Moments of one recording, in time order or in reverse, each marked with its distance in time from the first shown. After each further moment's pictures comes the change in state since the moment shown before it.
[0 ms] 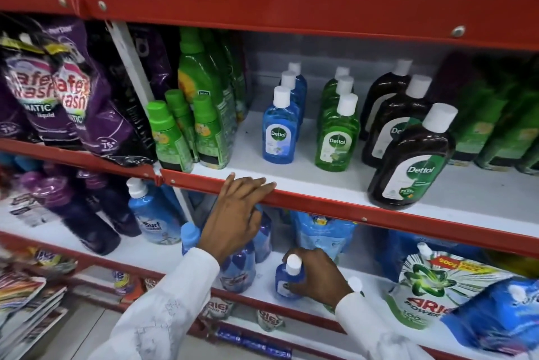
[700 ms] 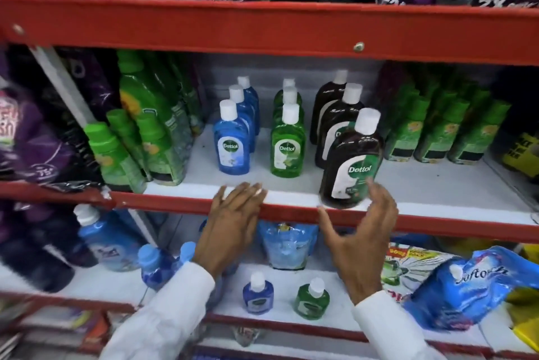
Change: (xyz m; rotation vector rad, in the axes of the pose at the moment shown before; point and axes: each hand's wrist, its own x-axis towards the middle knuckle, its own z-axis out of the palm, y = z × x) left_hand 0.027 0.060 0.025 -0.011 0.069 0.085; right_hand -0.067 -0.014 -0.122 0.148 1.191 0.105
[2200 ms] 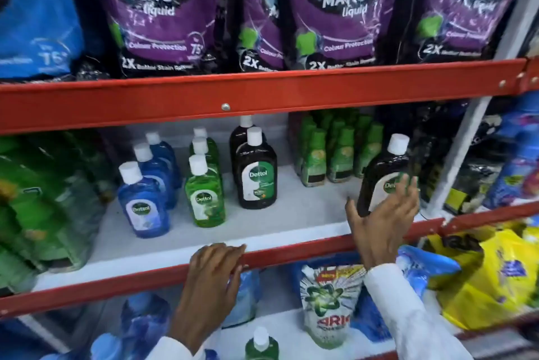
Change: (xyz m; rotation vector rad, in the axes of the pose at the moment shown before) left_hand 0.031 0.064 0.057 -0.053 -0.041 0.180; right_hand 0.114 0.134 -0.085 -0.462 0.327 0.150
